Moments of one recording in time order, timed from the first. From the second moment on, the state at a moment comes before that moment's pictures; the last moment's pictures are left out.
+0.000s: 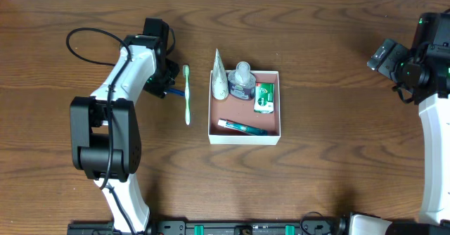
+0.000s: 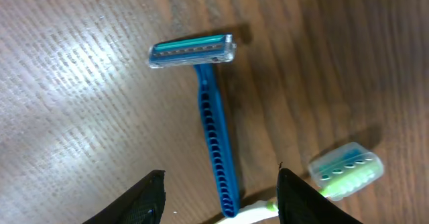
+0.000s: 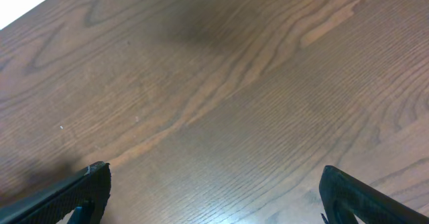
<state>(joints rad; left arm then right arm) -0.11 2.03 1.50 -0.90 -0.03 -1.20 -0.17 1.44 1.47 -1.01 0.16 0.44</state>
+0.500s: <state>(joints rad) -0.11 2.07 1.50 -0.89 -0.03 -1.20 -0.17 1.44 1.47 -1.01 0.16 0.44</state>
